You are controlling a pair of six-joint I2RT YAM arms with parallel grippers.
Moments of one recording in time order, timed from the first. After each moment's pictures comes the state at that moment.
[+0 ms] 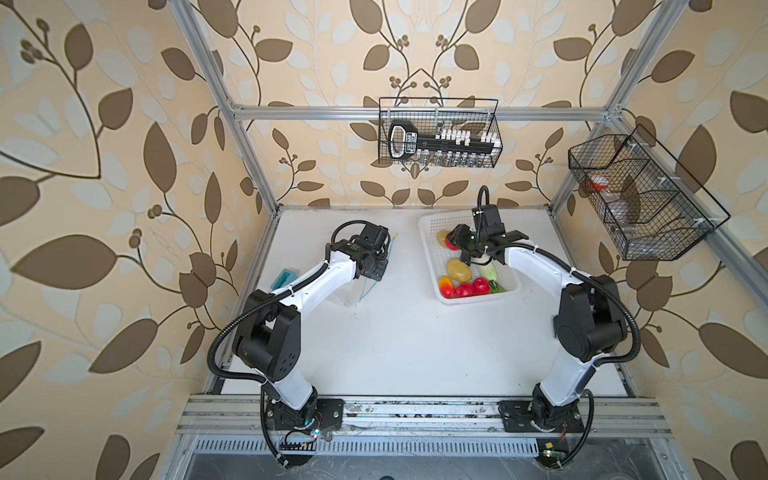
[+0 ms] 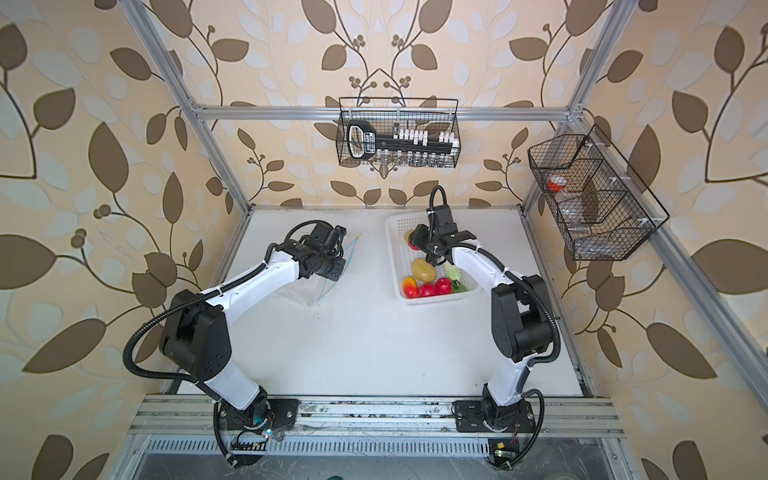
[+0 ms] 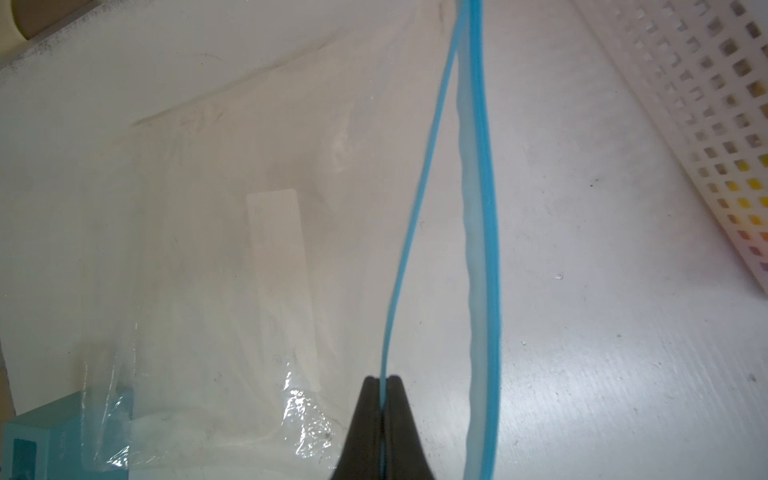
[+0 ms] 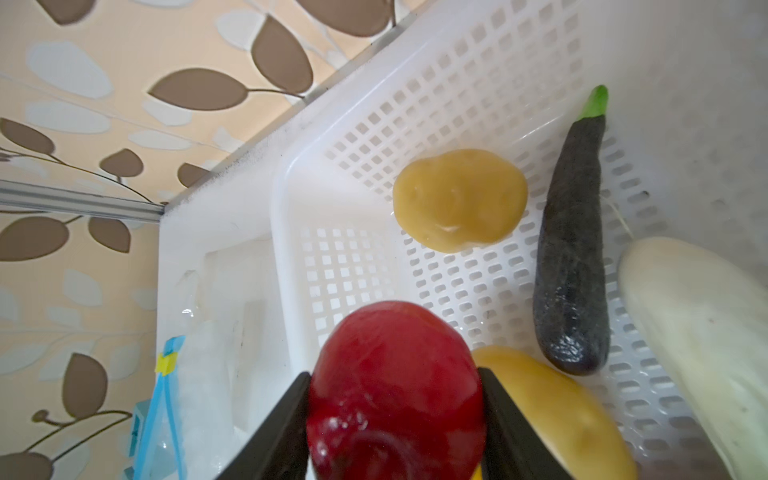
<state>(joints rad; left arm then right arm) -0.46 1.64 1.29 -0.68 -0.17 -0.06 0.29 1.77 1.36 -0.34 -0.08 0.75</state>
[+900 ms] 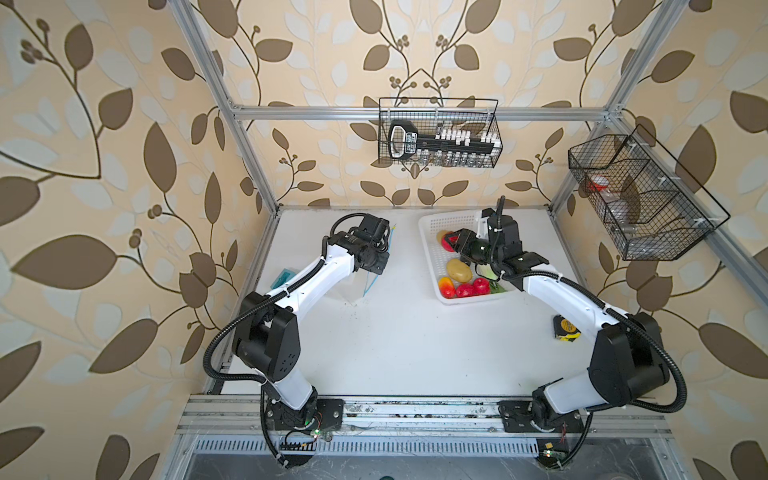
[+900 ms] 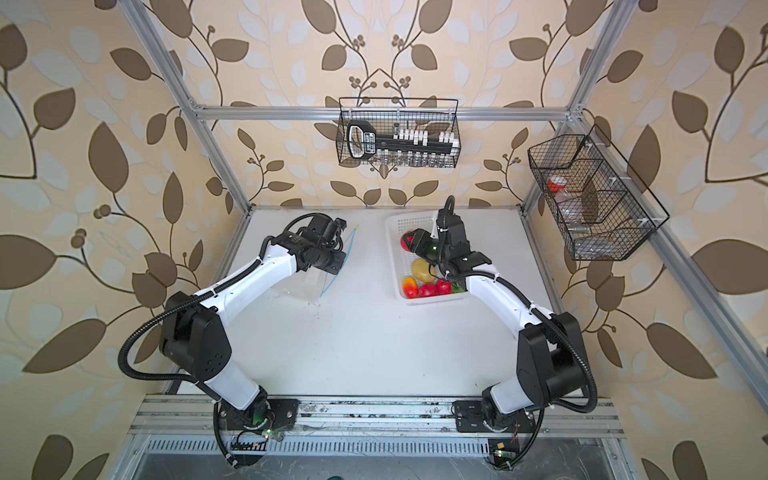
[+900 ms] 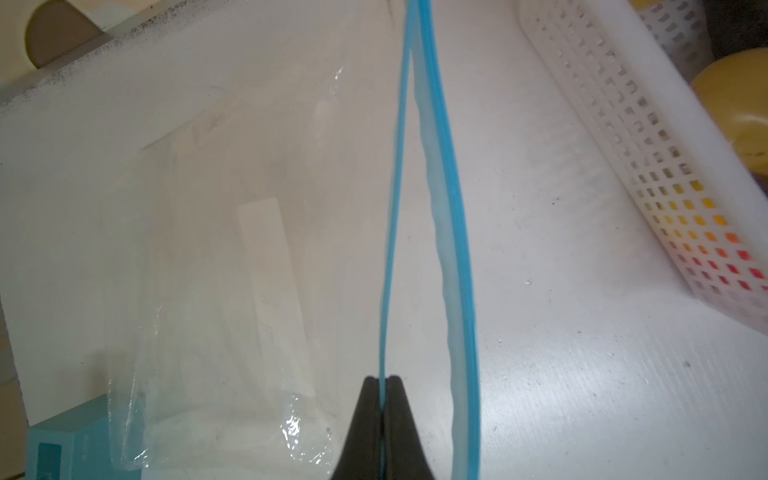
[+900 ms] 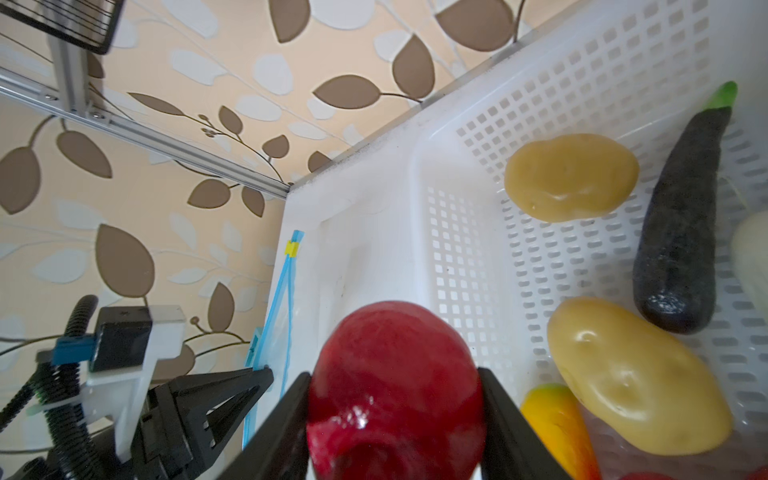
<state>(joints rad) -0.46 1.64 1.41 -0.78 -0.14 -0.05 0.34 1.48 1.10 -0.11 -0.22 0.77</state>
